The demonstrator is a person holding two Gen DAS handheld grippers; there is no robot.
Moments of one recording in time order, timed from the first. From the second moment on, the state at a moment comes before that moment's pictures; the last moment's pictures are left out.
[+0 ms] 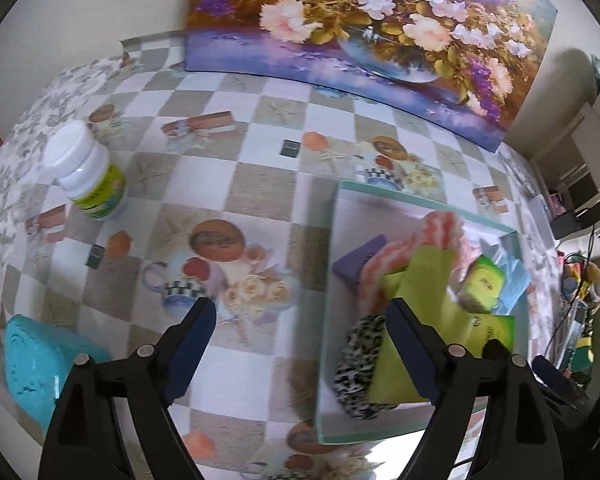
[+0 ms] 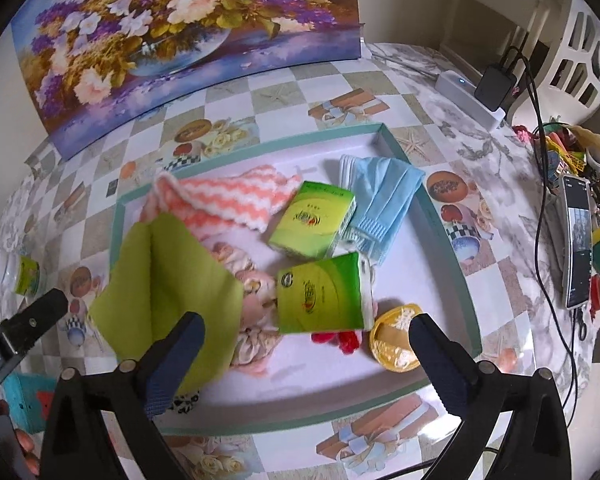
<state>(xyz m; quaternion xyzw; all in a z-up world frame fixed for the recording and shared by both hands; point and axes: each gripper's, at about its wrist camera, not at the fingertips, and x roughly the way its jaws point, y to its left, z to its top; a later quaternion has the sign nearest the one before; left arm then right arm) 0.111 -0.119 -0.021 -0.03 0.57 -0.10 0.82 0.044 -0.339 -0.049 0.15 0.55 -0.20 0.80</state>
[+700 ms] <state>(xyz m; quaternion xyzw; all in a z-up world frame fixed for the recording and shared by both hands) 0.051 -0.083 -0.018 0.03 0.57 -0.07 0.82 0.004 -0.289 -0.039 0.11 0.54 -0.16 0.82</state>
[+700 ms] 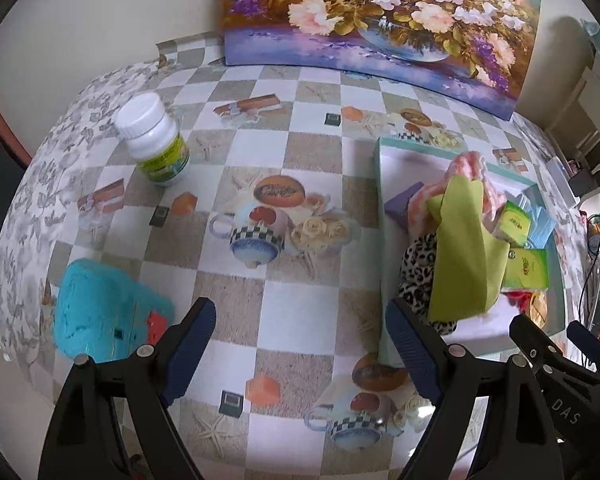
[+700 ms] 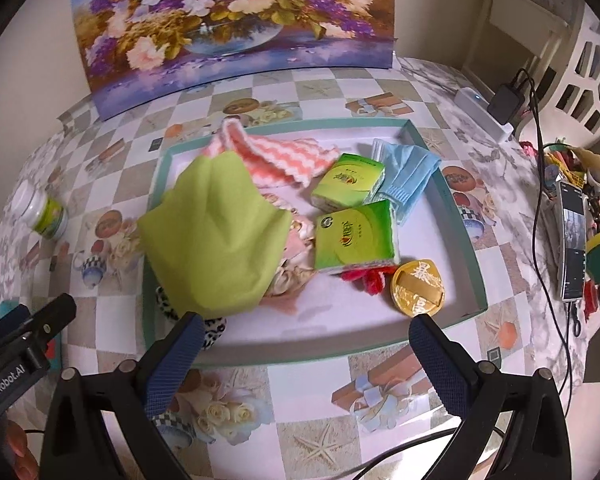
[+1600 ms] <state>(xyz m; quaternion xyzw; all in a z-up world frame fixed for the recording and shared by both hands) 0.035 -0.064 -0.012 0.07 0.55 -0.02 0.83 0.000 -0.272 -0.030 0.07 0.53 -0.15 0.83</state>
